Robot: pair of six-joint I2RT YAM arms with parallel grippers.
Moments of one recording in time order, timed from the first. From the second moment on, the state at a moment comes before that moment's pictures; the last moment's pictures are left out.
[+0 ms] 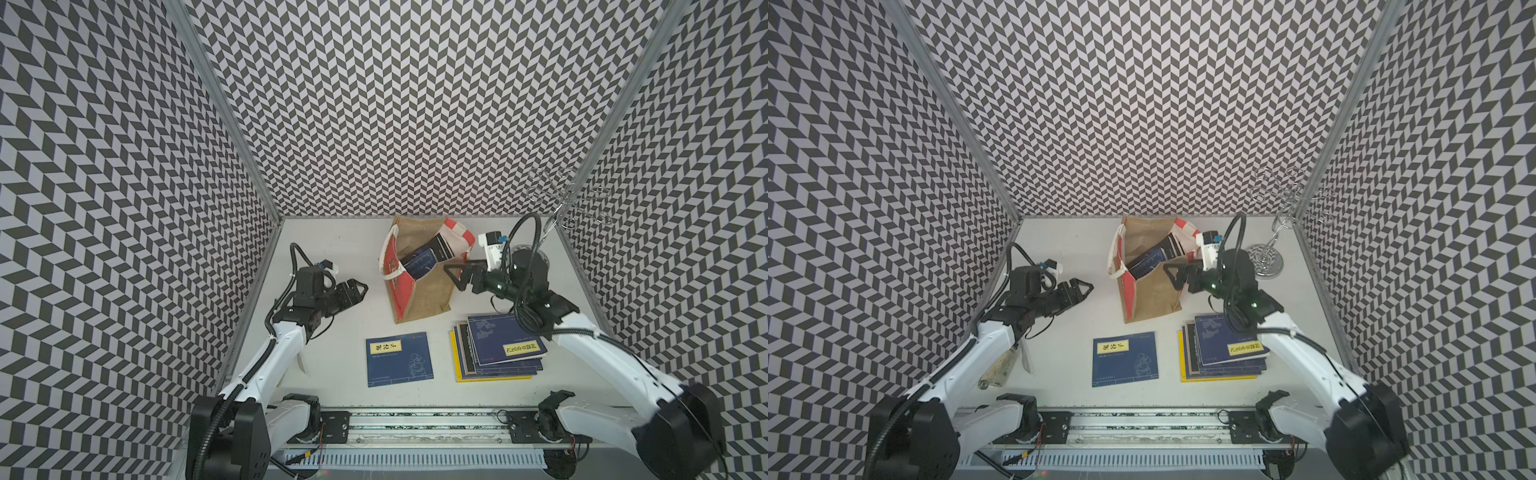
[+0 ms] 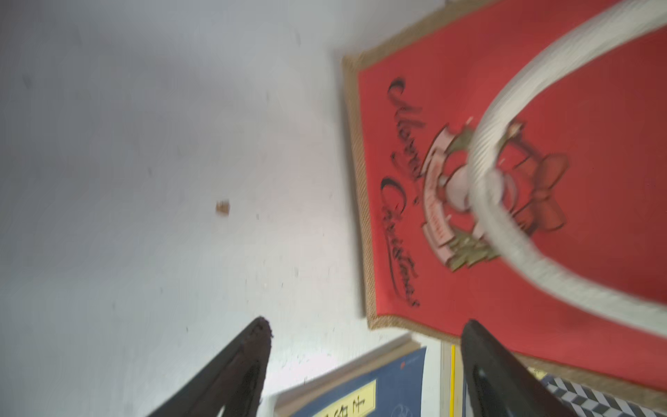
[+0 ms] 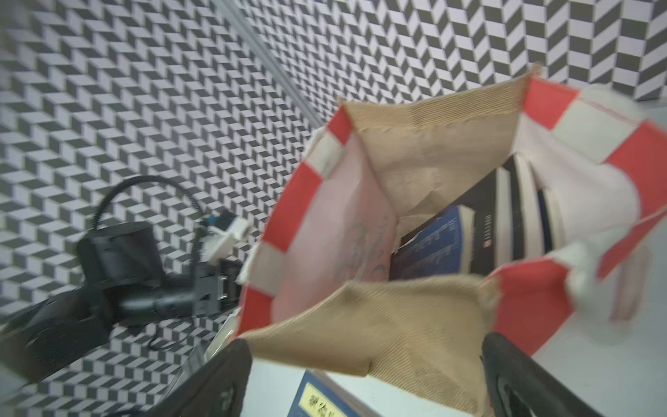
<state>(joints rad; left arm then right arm) -0.15 1.09 0.63 -0.28 0.42 -0.61 0.51 1.07 0.79 -0.02 -0.34 0.46</state>
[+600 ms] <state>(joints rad) -0.54 0.81 0.32 -0.39 0.24 -0.91 1.04 1.16 0.49 -0.16 -0.19 0.64</state>
